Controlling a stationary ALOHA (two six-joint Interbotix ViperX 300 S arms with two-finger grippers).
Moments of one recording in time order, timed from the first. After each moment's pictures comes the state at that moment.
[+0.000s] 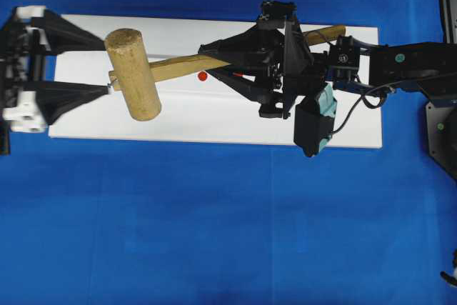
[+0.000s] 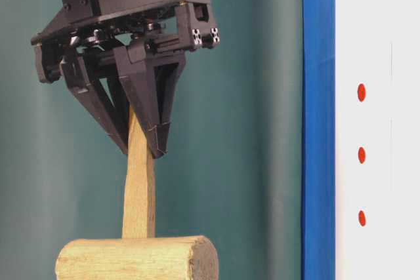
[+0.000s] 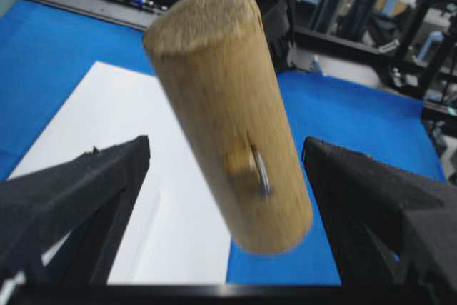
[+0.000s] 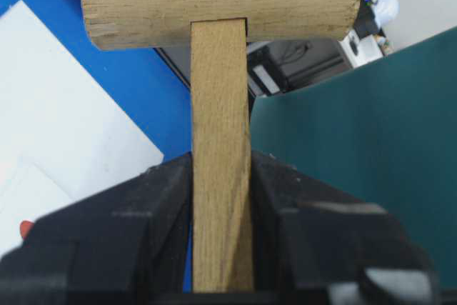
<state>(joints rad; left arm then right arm) 0.07 -0.67 1.13 -0.01 -0.42 -0.22 -0.08 -0.13 0.70 0.09 -0.49 -0.90</state>
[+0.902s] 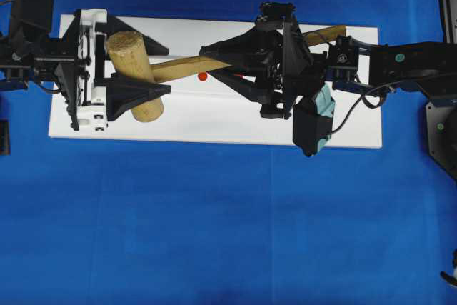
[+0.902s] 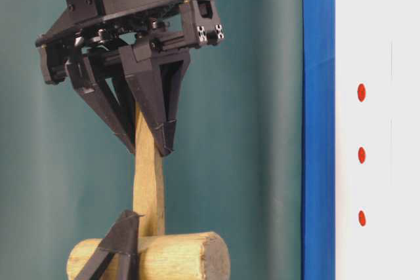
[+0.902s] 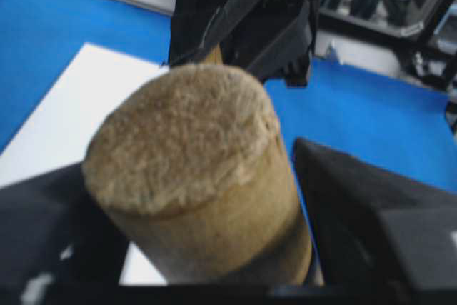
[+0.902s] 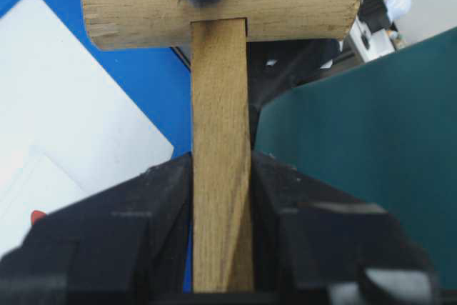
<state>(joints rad) 0.07 -0.40 0.96 -0.01 -0.43 -0.25 -0.08 -0.13 0.70 0.09 -0.46 -0.91</state>
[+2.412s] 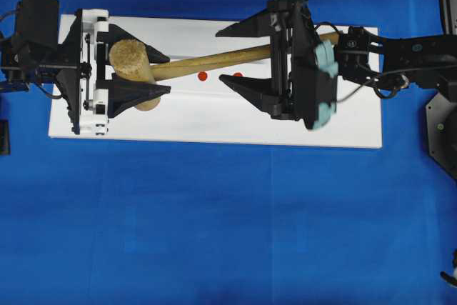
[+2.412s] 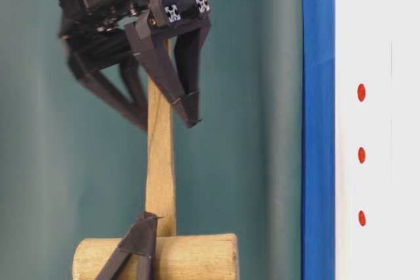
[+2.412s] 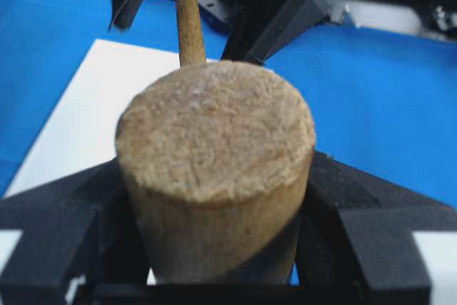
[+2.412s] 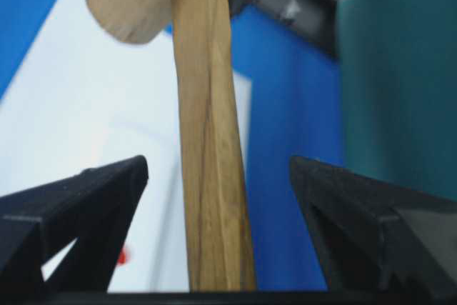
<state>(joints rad) 0.06 -0.40 0.95 -0.01 -0.40 -0.07 -0.09 -0.20 0.69 0.41 -0.22 -0.81</state>
